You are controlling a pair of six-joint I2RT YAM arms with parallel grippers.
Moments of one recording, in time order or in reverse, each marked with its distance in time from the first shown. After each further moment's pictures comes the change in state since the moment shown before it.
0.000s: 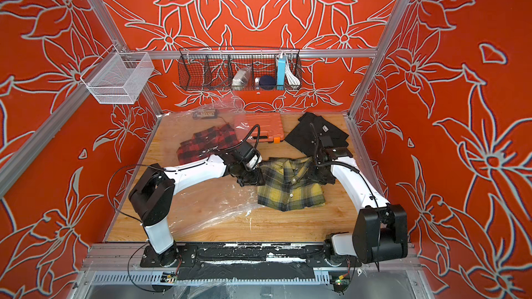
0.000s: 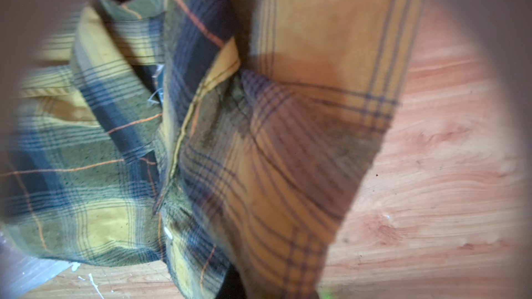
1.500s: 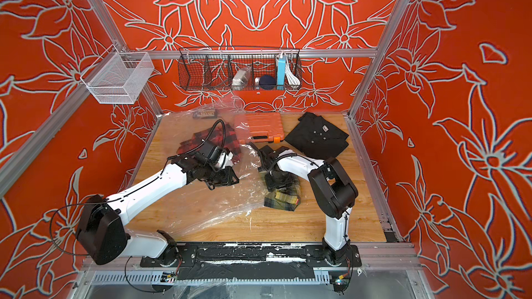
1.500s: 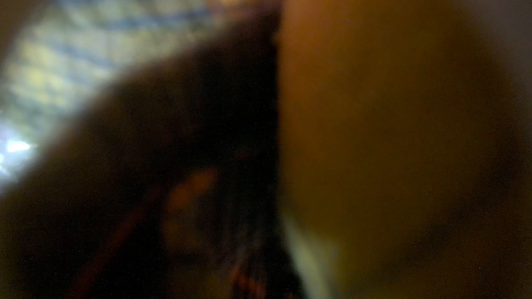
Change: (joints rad) left arm 0.194 -0.468 -0.223 -0.157 -0.024 0.058; right arm 0.434 0.481 0.161 0.086 0.027 0.011
